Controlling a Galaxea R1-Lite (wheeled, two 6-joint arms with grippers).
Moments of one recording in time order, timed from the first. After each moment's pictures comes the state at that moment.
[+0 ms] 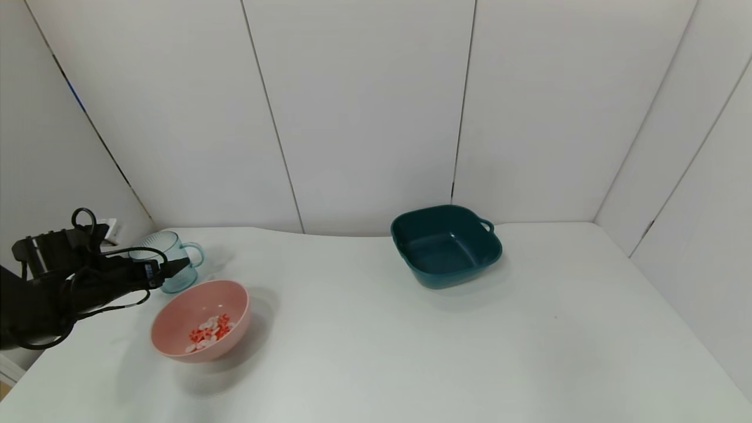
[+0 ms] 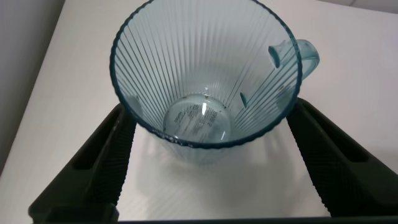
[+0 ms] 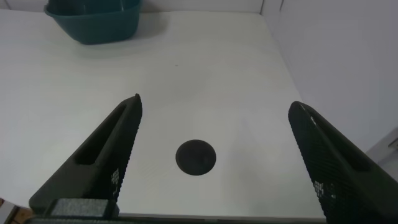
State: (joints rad) left arm 0.46 2.21 -1.03 -0.78 -0.40 0.11; right arm 0.00 0.00 -0.01 0.02 -0.01 0.00
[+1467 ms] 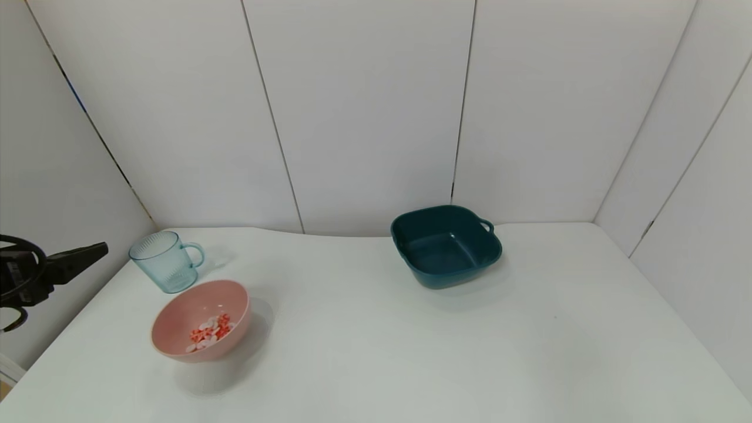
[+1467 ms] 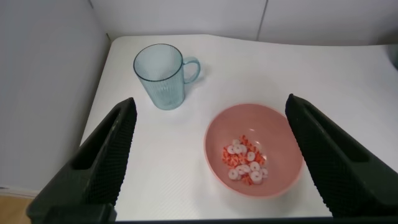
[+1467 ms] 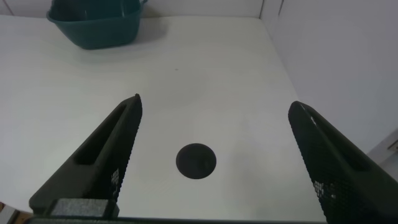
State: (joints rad) left arm 0.50 1.29 -0.65 -0.37 -0.41 0.14; right arm 0.00 0.00 0.00 0.00 -0.01 0.00
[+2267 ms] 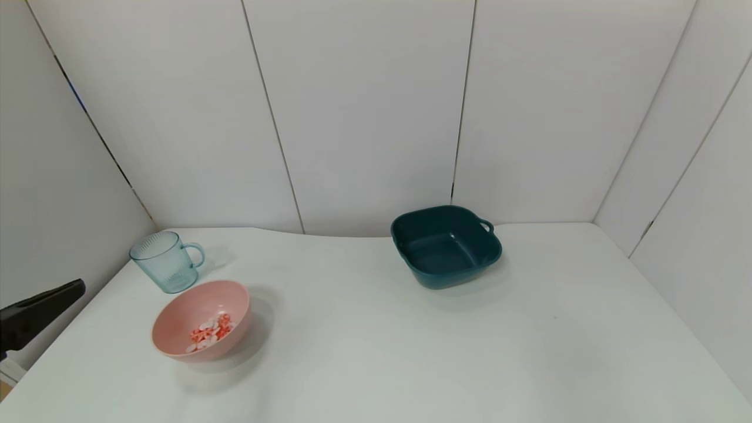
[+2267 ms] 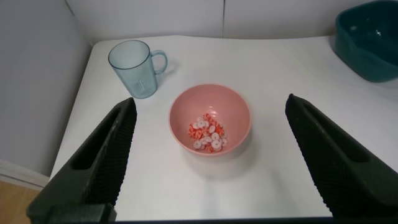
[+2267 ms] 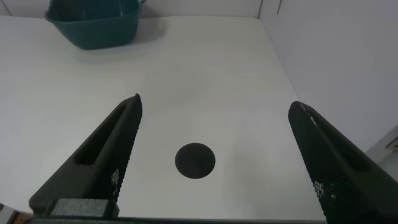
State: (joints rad) left arm 0.47 0.93 -0.56 -0.15 -0.46 0.13; right arm -0.01 0.00 0.00 0.00 -0.01 0.00
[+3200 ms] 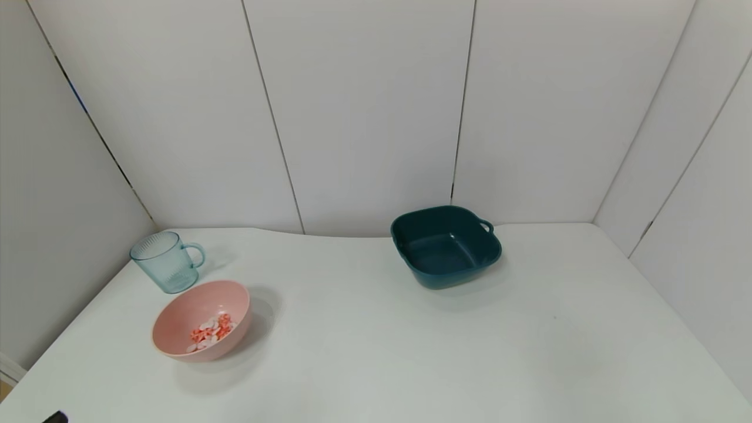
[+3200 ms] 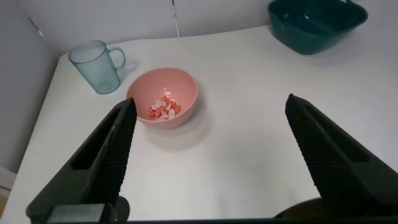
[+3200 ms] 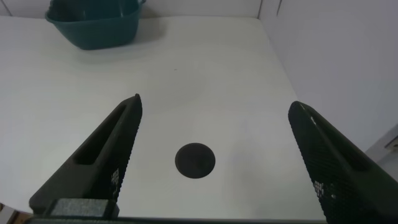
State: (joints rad) left arm 0.10 0.45 -0.43 0.10 -0.23 0.09; right arm -0.01 0.00 0.00 0.00 -0.01 0.00
